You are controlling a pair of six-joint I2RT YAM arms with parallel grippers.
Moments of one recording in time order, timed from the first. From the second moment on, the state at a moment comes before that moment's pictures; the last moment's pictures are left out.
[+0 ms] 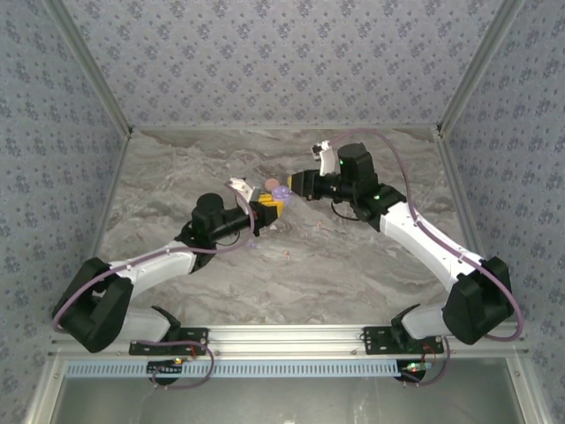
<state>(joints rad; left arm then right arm) -0.63 1.32 0.59 0.65 0.44 -0.28 0.54 1.37 1.12 -0.16 -0.46 0.48</state>
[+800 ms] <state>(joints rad) -0.64 1.32 0.59 0.65 0.42 -0.34 0.57 1.37 1.11 -0.14 -0.43 0.48</state>
